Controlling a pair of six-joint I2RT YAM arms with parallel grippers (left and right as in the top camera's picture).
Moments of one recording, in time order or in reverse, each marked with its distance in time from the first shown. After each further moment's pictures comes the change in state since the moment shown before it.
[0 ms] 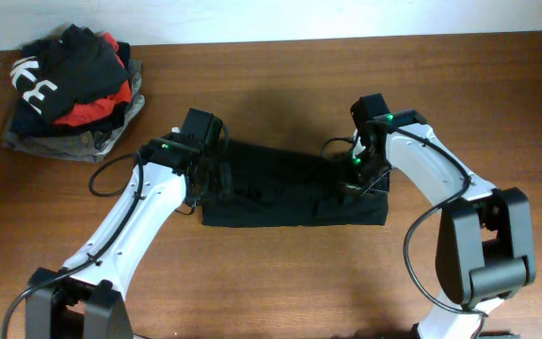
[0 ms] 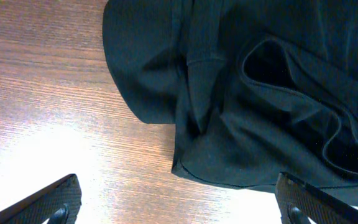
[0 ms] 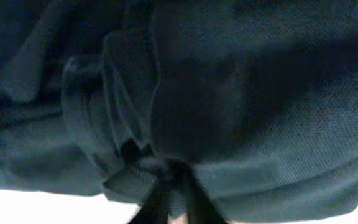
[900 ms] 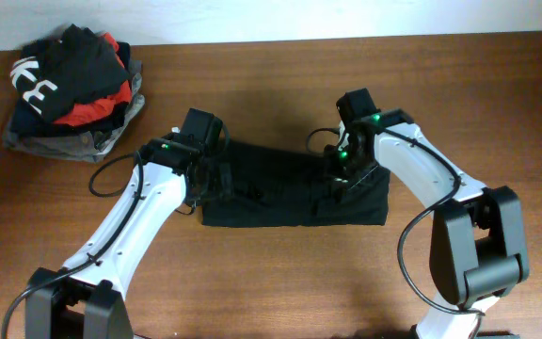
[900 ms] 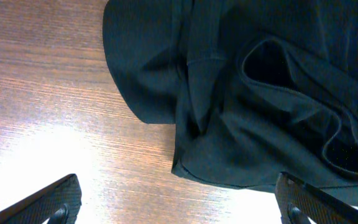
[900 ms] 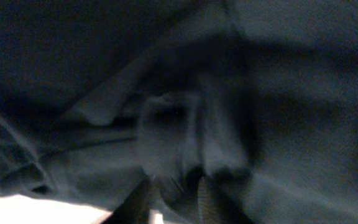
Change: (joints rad) left arm 0.000 0.000 0.000 0.000 0.000 0.000; right arm 0.050 0.008 0.055 0.048 -0.019 0.050
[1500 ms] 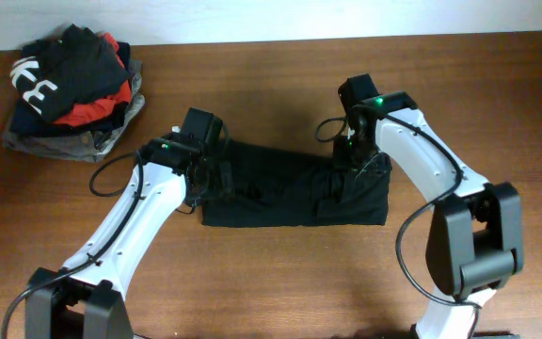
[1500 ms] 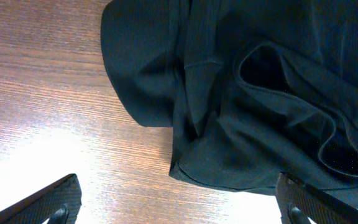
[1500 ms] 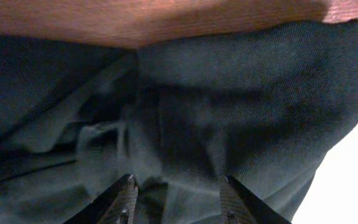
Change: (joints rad) left arm 0.000 0.000 0.000 0.010 0.002 0.000; right arm -0.005 0.051 0.121 -0.100 0.223 -0.060
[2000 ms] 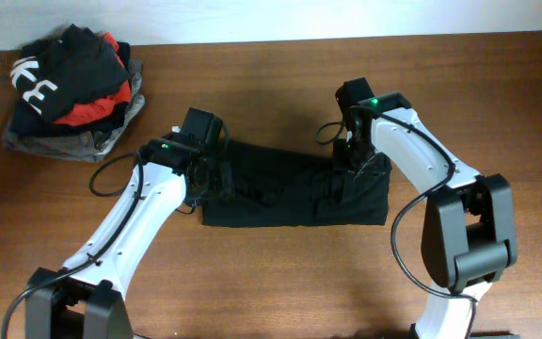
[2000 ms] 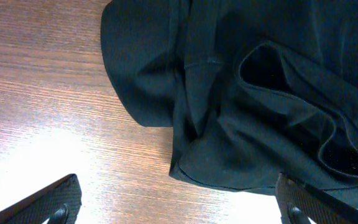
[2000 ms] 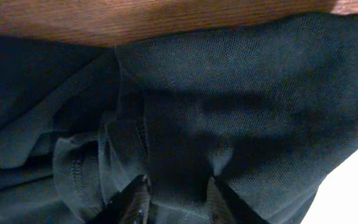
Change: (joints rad) left arm 0.000 0.000 0.000 0.000 0.000 0.000; right arm 0.000 0.039 0.000 0.001 0.014 0.003
